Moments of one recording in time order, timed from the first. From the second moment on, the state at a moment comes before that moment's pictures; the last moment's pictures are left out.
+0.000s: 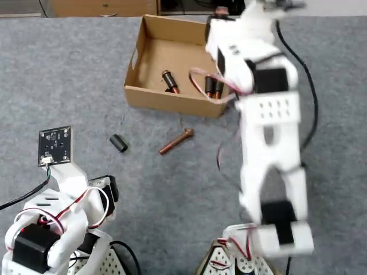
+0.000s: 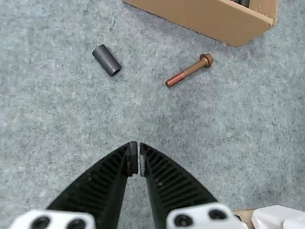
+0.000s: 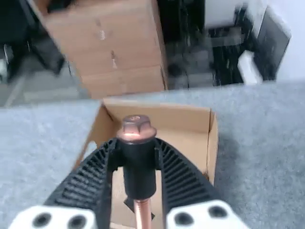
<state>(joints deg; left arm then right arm) 16.4 -80.4 43.9 94.7 17.7 -10.5 -1.3 -18.6 57.1 -19.4</state>
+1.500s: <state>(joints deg) 16.2 -102.1 56.1 92.0 17.6 -13.3 63.0 -91.9 90.2 -14.0</state>
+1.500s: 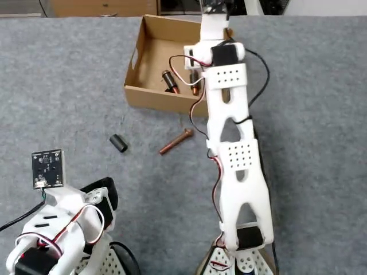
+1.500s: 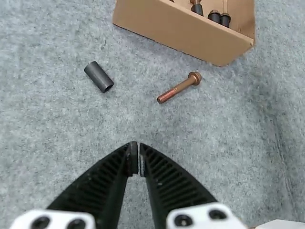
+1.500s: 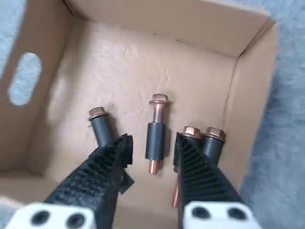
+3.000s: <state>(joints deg) 2.2 -102.6 56.1 92.0 17.6 -44.0 35.5 -53.7 93.6 -8.8</state>
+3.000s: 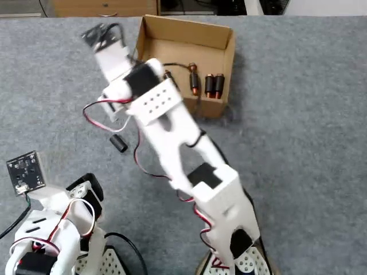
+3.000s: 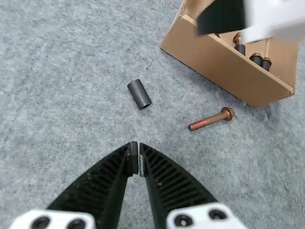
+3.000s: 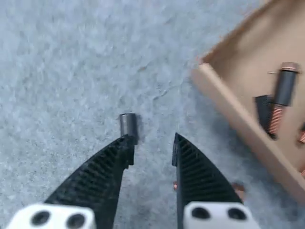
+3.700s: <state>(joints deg) 2.2 -102.6 56.1 92.0 17.6 -47.9 61.8 -59.9 91.5 -10.4</state>
